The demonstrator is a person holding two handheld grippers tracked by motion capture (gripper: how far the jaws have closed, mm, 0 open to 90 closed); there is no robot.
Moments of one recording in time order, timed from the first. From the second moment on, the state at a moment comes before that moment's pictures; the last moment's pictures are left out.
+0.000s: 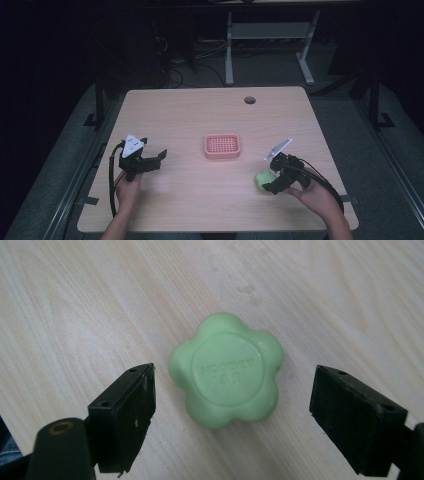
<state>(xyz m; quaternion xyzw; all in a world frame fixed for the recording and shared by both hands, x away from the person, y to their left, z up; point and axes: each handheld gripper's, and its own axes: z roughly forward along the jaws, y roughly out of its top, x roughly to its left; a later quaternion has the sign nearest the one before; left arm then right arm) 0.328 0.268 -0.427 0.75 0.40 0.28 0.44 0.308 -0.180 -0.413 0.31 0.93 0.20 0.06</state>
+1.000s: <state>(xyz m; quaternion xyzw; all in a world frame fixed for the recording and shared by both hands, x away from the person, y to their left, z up) 0.328 0.269 -0.426 0.75 0.40 0.28 0.44 0.320 -0.156 -0.438 0.31 0.94 0.14 0.04</state>
